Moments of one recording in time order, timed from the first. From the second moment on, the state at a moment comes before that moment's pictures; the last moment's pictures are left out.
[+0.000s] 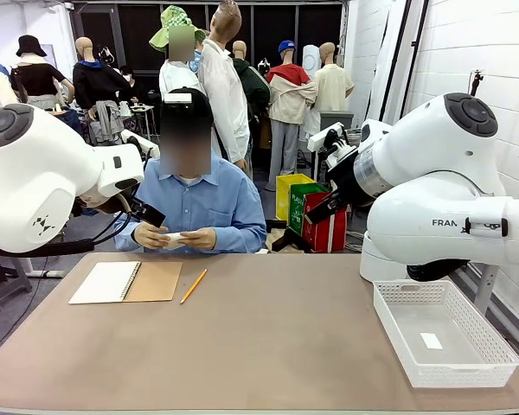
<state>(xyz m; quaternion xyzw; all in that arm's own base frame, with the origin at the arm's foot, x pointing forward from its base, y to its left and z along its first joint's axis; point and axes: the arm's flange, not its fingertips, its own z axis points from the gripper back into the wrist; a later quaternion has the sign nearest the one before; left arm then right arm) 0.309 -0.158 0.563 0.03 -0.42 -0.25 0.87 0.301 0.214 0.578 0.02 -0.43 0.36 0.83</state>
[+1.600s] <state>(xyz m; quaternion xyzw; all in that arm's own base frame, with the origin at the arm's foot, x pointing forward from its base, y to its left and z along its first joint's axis) 0.309 -0.158 0.563 0.03 -0.42 -0.25 0.87 0.301 0.214 0.578 0.02 -0.43 0.36 0.83</state>
